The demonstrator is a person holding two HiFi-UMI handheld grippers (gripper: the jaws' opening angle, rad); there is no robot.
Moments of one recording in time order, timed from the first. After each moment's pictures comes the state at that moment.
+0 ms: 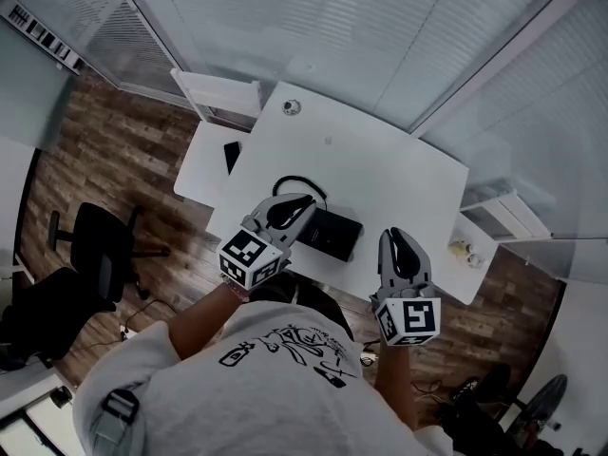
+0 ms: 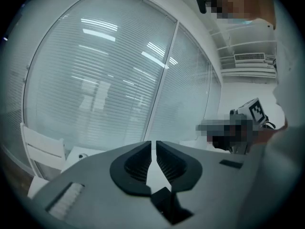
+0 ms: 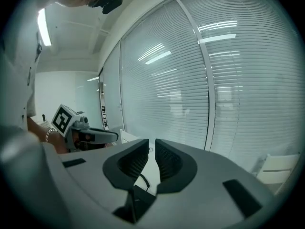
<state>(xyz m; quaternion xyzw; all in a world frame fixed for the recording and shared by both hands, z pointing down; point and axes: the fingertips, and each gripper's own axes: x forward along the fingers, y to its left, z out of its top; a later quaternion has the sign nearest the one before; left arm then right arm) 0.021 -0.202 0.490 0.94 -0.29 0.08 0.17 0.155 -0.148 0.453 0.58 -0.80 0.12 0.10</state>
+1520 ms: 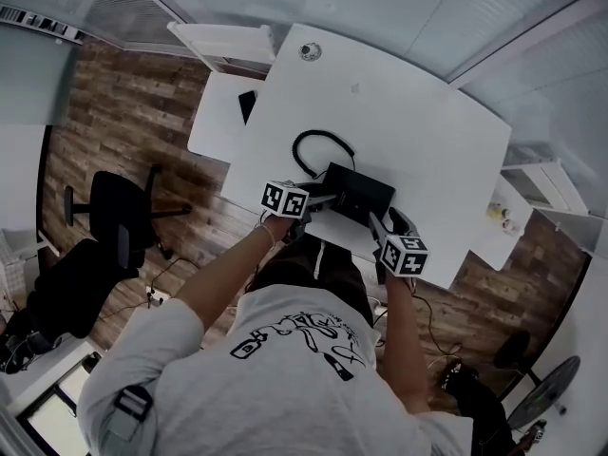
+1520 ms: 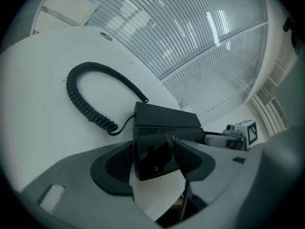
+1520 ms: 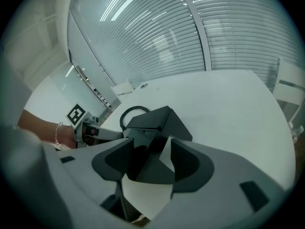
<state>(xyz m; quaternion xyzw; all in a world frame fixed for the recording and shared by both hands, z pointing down) 0.011 -0.154 0.820 0.79 -0.20 0.22 0.53 0.138 -0.111 0.762 0.50 -0.72 0.43 0.20</state>
